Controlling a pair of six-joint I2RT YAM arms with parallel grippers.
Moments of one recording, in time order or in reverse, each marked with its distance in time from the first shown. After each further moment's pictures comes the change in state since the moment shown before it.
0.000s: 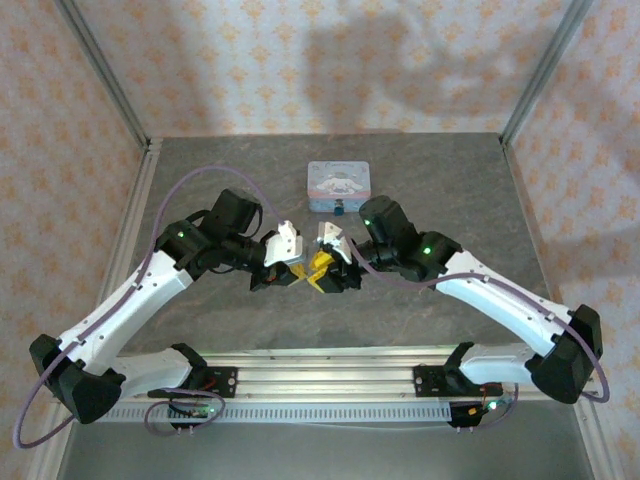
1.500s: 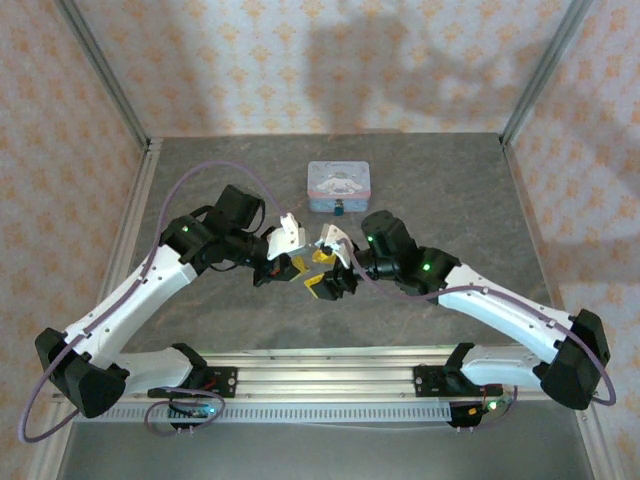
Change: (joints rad) left arm 0.011 0.037 0.022 -0.001 -0.031 -0.084; right arm 0.045 -0.060 -0.149 0.220 0.189 0.140
